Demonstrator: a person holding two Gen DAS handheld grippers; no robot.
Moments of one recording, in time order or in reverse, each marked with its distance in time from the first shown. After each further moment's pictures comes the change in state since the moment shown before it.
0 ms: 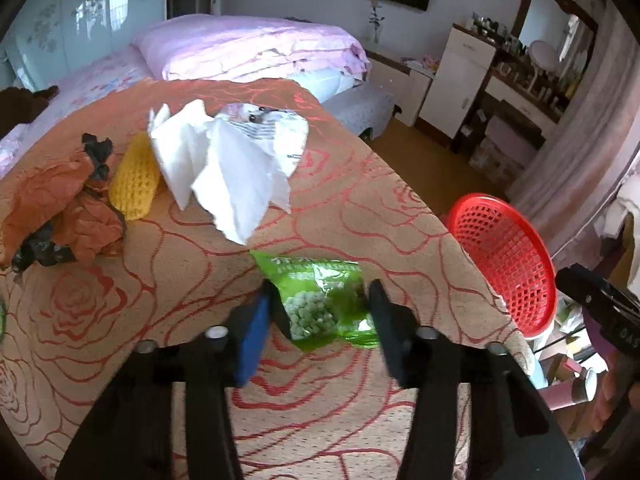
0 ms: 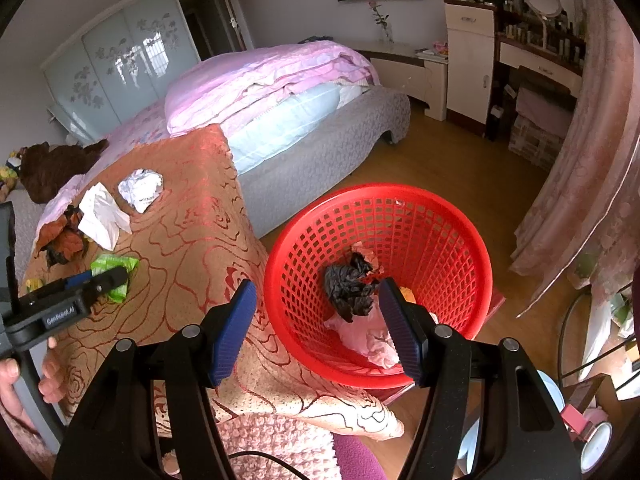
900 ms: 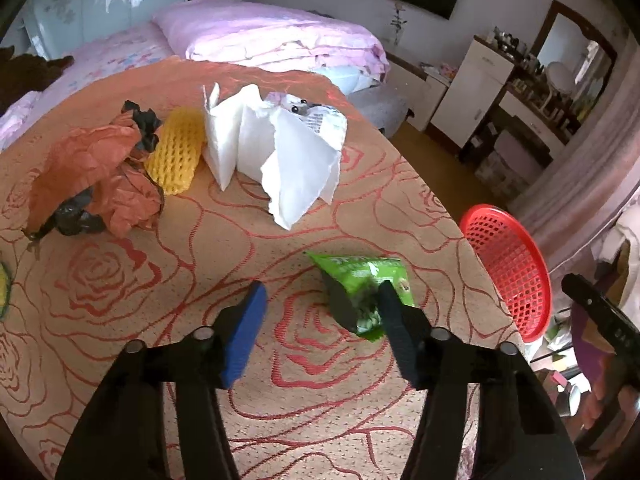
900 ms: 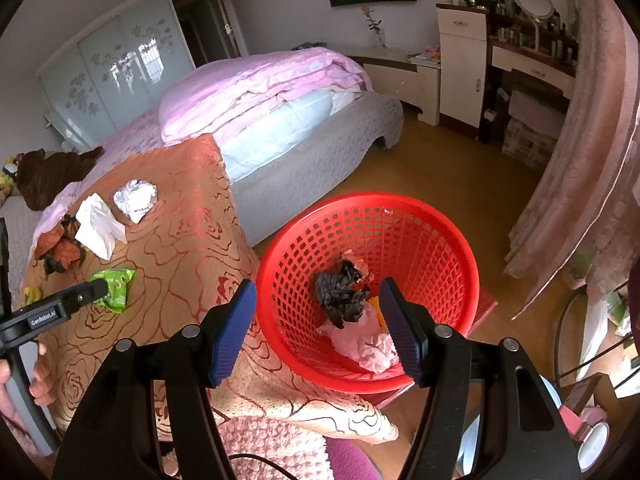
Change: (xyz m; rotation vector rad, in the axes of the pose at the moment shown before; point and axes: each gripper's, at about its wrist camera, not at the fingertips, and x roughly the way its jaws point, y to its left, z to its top) left arm -0.012 0.028 -0.006 -0.096 0.023 -0.005; right arm -0.007 -0.006 0.000 0.015 -0.026 -0.016
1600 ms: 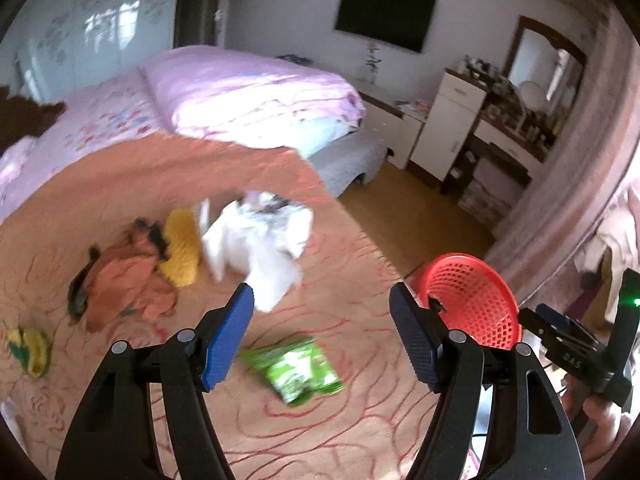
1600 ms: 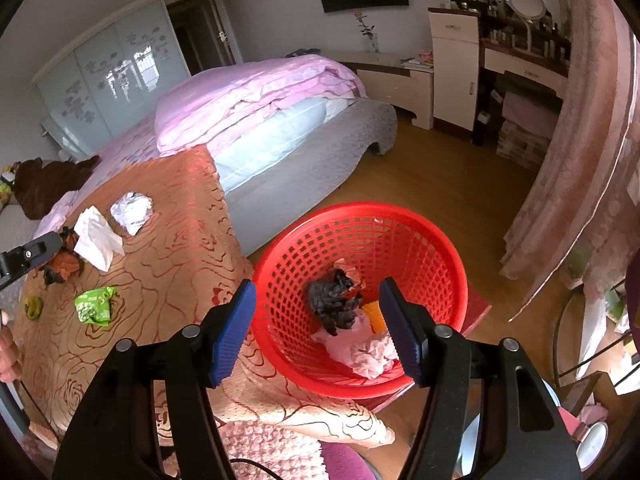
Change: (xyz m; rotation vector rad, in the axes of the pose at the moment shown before) left arm -0.055 -0.020 0.037 0.056 -0.146 -0.030; right arm -0.006 -0.010 0.009 0.019 -0.021 -0.009
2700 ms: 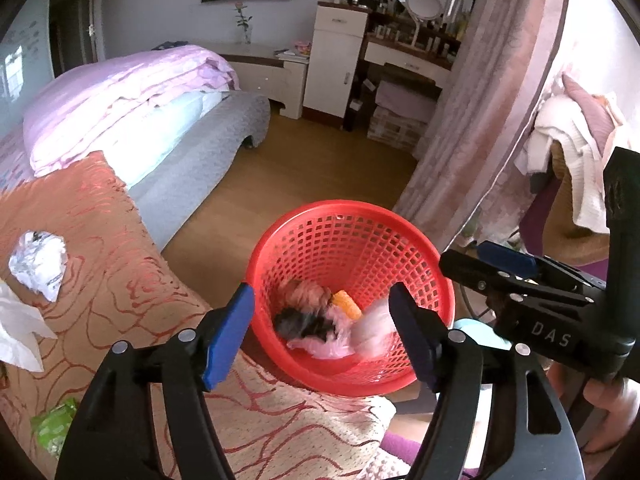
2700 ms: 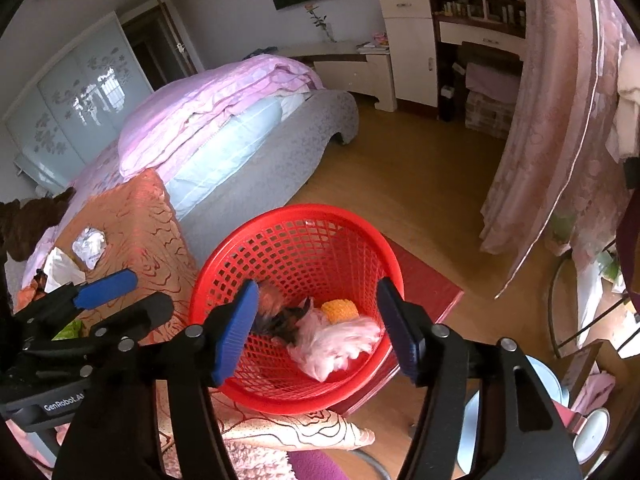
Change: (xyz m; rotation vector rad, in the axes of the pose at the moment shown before) left arm 0.098 -0.171 -0.024 0.337 0.142 -0.237; right arm 0.010 -0.061 0.008 0.143 0.017 -0.061
